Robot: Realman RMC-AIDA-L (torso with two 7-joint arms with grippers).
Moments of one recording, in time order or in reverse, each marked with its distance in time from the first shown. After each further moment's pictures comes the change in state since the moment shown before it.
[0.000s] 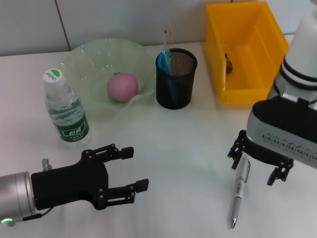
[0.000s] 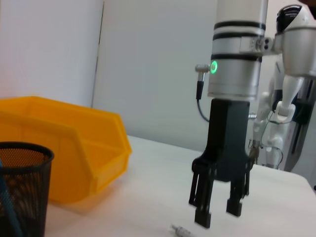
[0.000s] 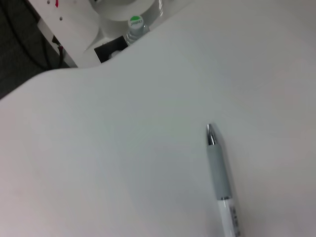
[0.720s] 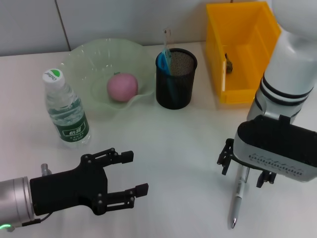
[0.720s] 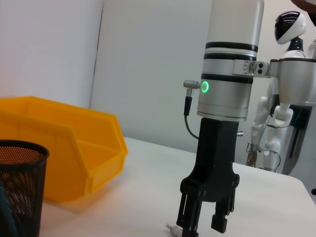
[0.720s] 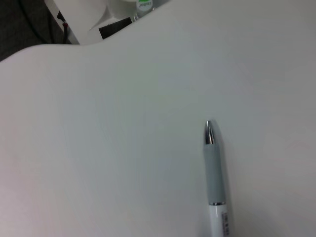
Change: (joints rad) left arm 0.025 0.008 0.046 0.000 -0.046 -0.001 0.007; right arm 0.001 0.023 -0.104 0.050 -0.001 0.107 -0.030
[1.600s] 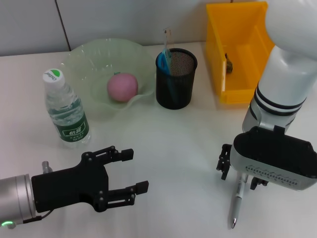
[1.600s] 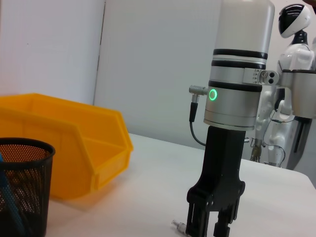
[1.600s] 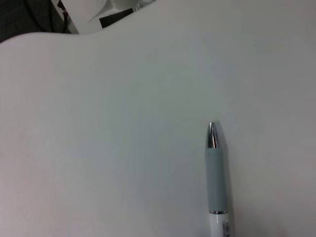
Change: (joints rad) left arm -0.010 -0.001 0.000 -0.001 0.006 0.022 0.002; right arm -0.023 0.006 -0.064 0.006 0.007 0.059 -0.001
